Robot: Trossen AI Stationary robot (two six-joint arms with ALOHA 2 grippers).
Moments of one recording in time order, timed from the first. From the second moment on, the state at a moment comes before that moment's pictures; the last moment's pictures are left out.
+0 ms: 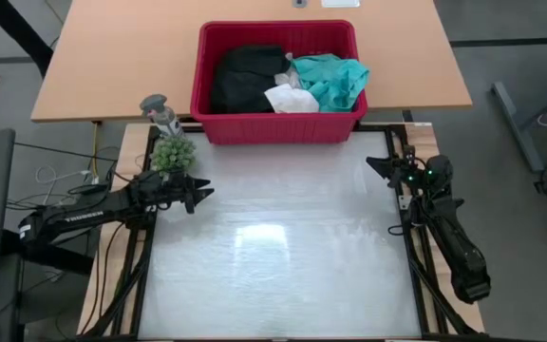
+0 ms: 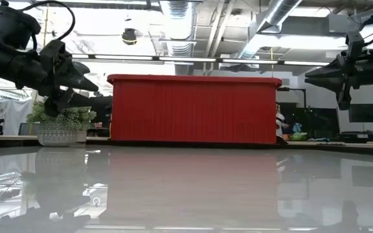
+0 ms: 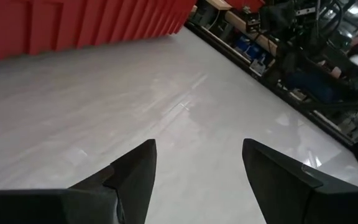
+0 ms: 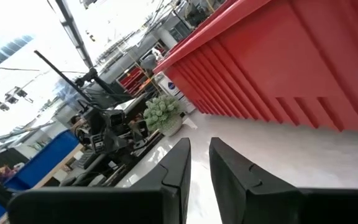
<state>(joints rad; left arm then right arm) 0.38 0.29 0.01 0.08 0.04 -0.50 -1.28 0.01 0.02 0.04 -0.86 0.74</state>
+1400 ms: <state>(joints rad) 0.38 0.33 0.23 0.19 0.05 -0.40 -1.19 0.07 0.32 0.26 -0.72 0.42</state>
